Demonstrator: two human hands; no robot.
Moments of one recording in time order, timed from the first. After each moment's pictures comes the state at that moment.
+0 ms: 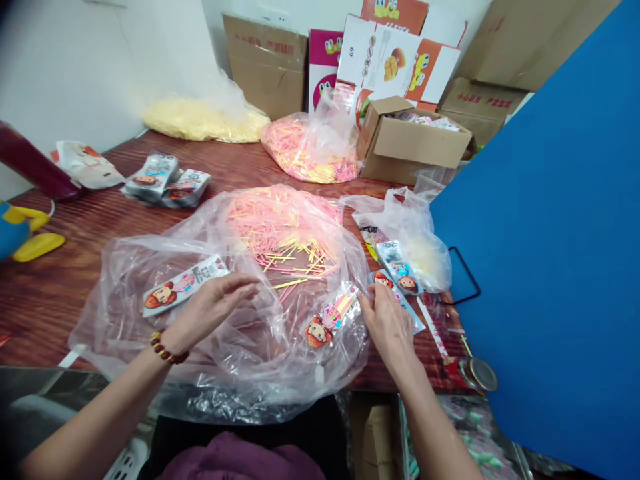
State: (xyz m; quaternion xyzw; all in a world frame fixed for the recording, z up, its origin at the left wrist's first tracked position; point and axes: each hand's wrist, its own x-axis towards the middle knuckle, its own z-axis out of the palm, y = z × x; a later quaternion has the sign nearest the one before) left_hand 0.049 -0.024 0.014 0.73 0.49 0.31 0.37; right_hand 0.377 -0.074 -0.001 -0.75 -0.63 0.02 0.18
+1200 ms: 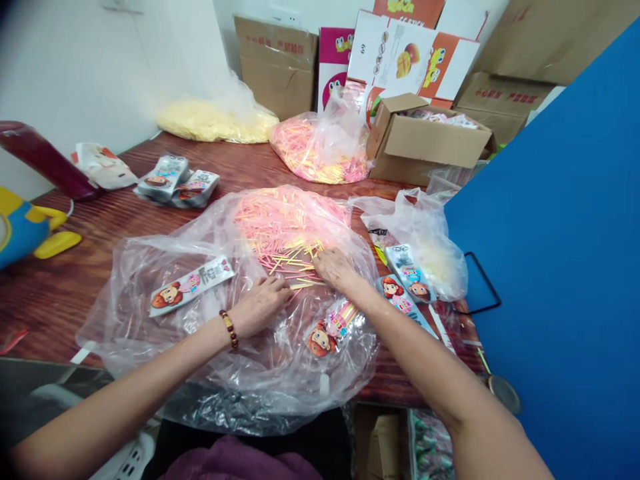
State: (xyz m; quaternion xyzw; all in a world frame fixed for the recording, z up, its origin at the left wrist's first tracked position) left_hand 0.098 -0.004 -0.022 0.92 0.40 0.03 0.07; right_hand 0.316 0.070 -0.026 -0.43 -0.89 -0.05 -0.11
